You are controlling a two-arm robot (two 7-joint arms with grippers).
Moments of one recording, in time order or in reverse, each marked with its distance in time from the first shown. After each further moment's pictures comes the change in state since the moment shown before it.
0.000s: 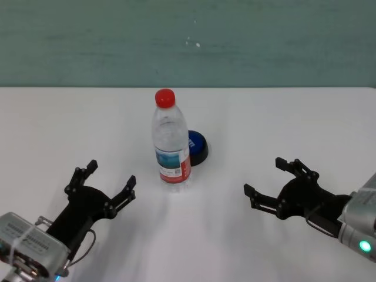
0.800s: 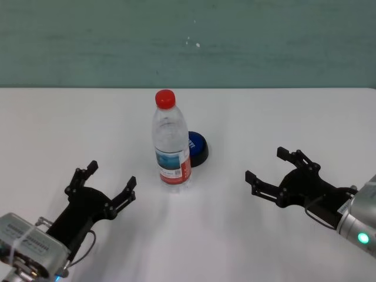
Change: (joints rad) left arm 0.000 0.000 0.000 0.000 0.000 0.000 0.000; right arm 0.029 0.003 -0.010 0.059 0.067 -0.093 0.006
